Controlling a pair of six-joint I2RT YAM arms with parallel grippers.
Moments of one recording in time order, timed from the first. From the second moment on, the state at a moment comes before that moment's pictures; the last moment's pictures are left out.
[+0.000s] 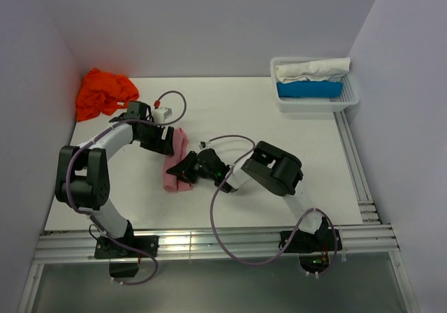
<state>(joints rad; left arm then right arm) -0.13 1.67 1.08 -0.53 0.41 0.19 0.96 2.17 0.99 0.82 -0.15 1.47</state>
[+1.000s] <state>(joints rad) -0.19 1.78 1.10 -0.43 0.30 0.13 1.14 2.00 1.52 -0.36 0.40 1.27</state>
